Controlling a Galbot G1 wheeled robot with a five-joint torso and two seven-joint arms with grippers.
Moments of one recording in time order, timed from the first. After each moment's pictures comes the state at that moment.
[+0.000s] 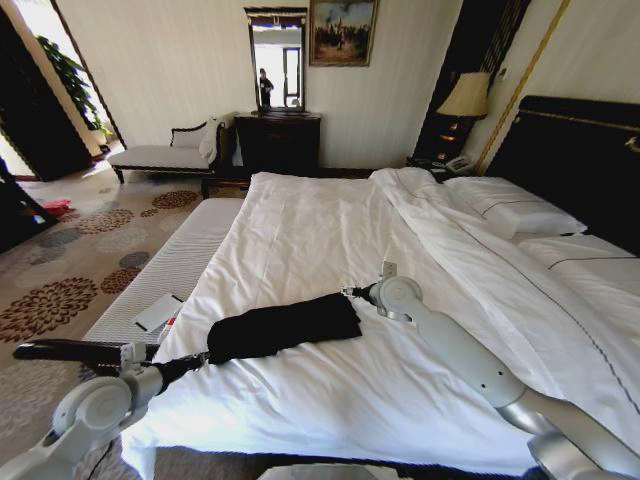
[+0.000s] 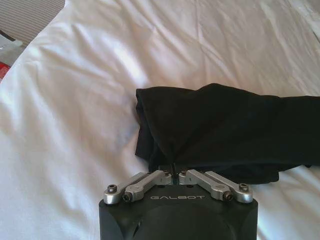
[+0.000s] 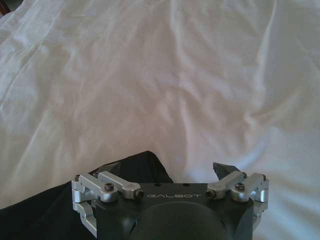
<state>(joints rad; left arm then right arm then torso) 1.69 -0.77 -0.79 -2.11 -1.33 0.68 -0.20 -0.56 0.92 -0.12 1.73 1.61 -0.67 0.91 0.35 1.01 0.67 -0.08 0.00</state>
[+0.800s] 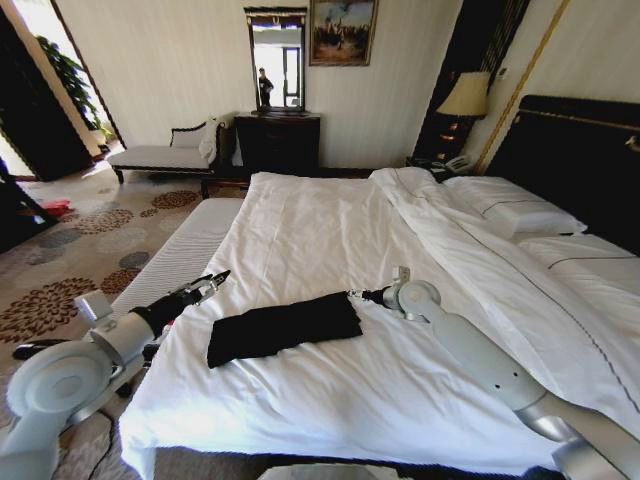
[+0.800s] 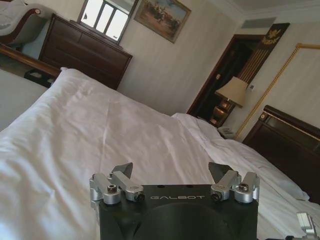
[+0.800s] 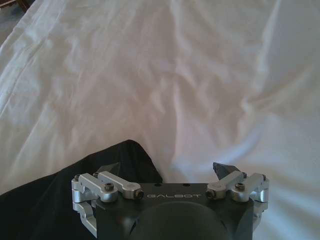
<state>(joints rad) 1.45 -0.86 -0.95 -2.36 -1.49 0.60 -0.20 -0.61 0.85 -0.07 1.63 1.58 -0.70 0.61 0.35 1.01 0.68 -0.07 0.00</state>
